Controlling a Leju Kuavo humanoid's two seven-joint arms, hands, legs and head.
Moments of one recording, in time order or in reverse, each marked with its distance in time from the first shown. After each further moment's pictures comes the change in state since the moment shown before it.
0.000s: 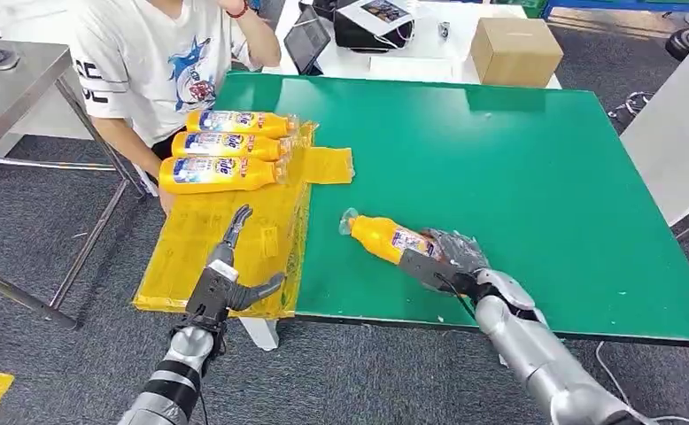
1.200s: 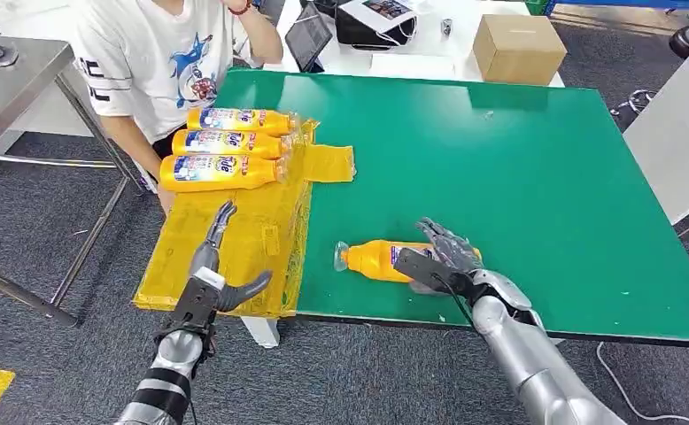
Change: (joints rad) left arm 0.040 0.013 0.023 -0.101 -0.031 0.017 -0.023; right arm -0.004 0.008 -0.122 -0.033 0.103 0.209 0.030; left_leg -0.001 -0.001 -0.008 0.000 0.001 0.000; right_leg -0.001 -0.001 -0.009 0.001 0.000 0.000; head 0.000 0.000
